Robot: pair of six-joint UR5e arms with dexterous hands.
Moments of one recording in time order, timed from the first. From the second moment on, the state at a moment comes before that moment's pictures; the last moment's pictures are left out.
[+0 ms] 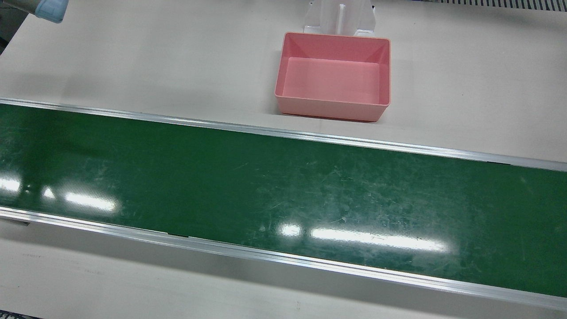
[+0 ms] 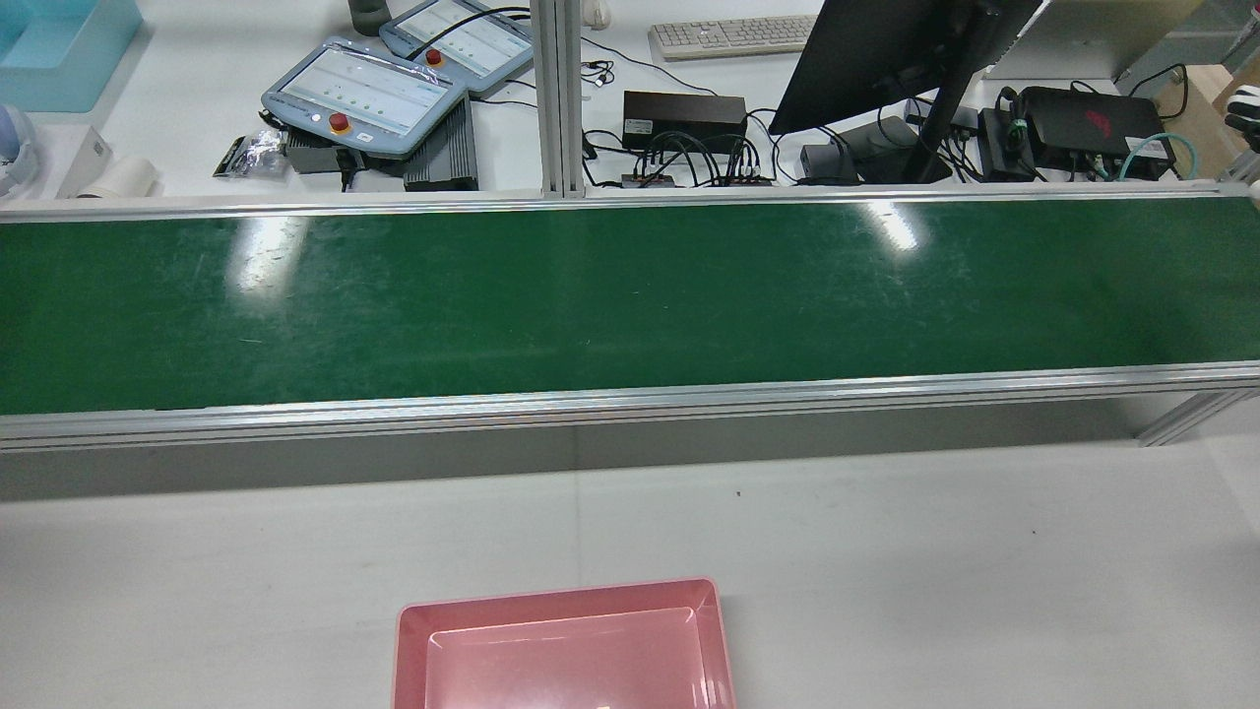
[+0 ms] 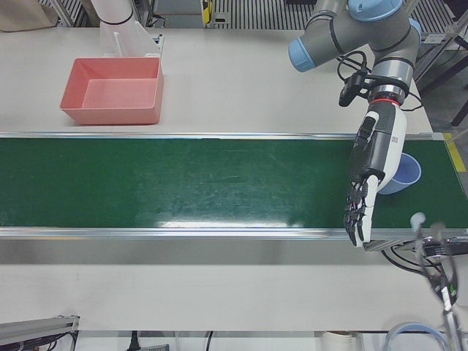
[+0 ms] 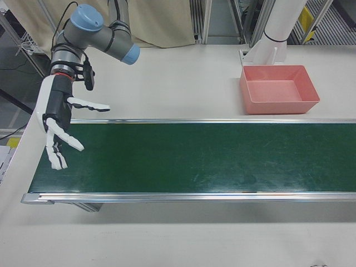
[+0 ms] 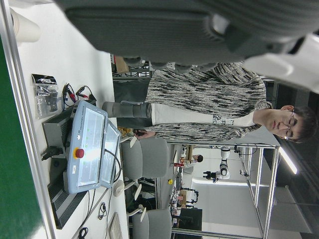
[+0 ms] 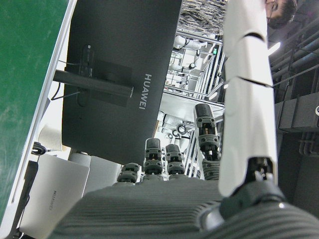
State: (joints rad) left arm -1.44 -1.71 -1.76 0.24 1.79 0.00; right arm 1.44 -1.65 1.75 -3.18 -1.52 -0.22
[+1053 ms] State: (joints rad) left arm -1.44 -1.71 -1.76 0.24 1.79 0.00; right arm 1.40 -1.63 1.78 -3.17 -1.52 -0.26
